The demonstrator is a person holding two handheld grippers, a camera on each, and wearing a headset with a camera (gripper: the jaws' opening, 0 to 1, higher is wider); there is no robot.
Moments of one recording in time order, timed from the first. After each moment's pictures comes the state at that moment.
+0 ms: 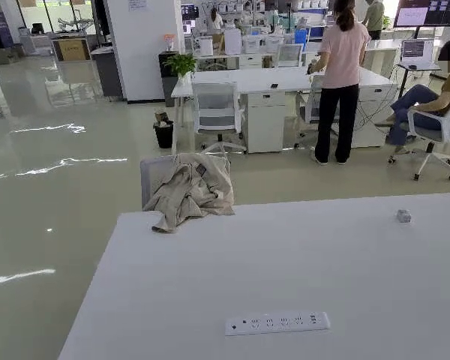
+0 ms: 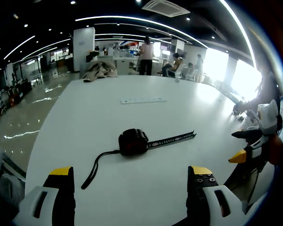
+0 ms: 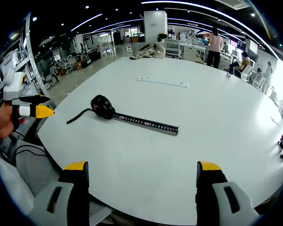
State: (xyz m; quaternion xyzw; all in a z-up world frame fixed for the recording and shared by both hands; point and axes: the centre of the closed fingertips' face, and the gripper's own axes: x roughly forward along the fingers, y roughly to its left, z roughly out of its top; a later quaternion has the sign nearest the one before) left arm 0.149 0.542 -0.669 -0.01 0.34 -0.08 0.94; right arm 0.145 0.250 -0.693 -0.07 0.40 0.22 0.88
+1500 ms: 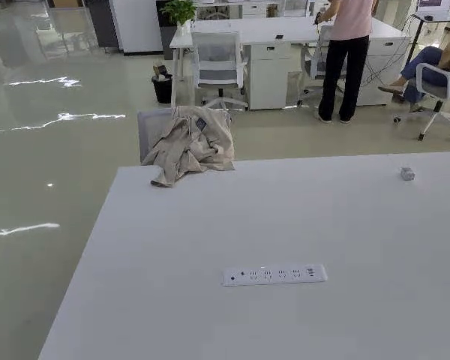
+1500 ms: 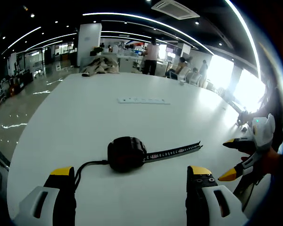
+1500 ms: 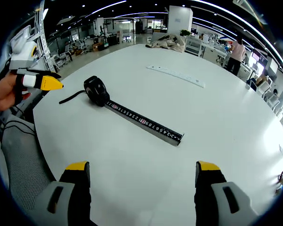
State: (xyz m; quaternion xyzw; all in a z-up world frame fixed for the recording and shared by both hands) left arm 0.211 0.515 -0.709 -0.05 0.35 -0.07 0.93; right arm 0.204 0.248 -0.750 -0.16 0.41 0.30 0.85
